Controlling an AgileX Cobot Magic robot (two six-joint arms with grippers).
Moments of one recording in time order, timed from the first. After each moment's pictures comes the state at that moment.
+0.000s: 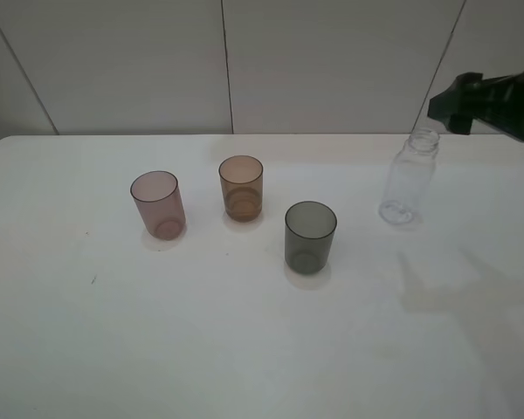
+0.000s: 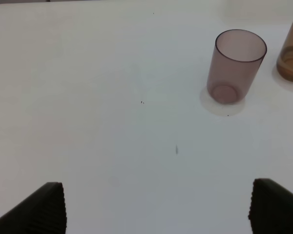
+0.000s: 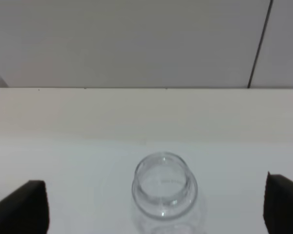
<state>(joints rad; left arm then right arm) -0.09 -0.01 -0.50 0.00 1.06 -0.02 0.09 1.17 -0.64 0.18 0.14 -0.05</state>
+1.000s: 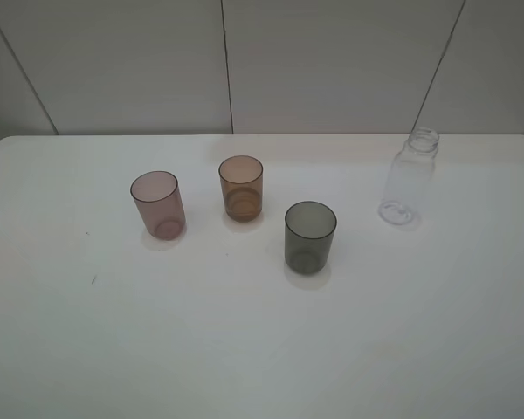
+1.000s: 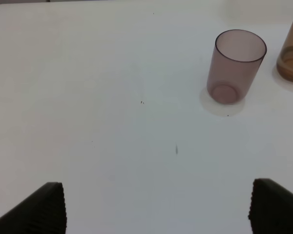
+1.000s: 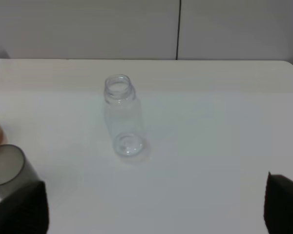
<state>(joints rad) -0.09 -0.01 -0.50 0.00 1.06 -0.02 -0.05 0.32 -0.86 0.05 1.15 -0.03</state>
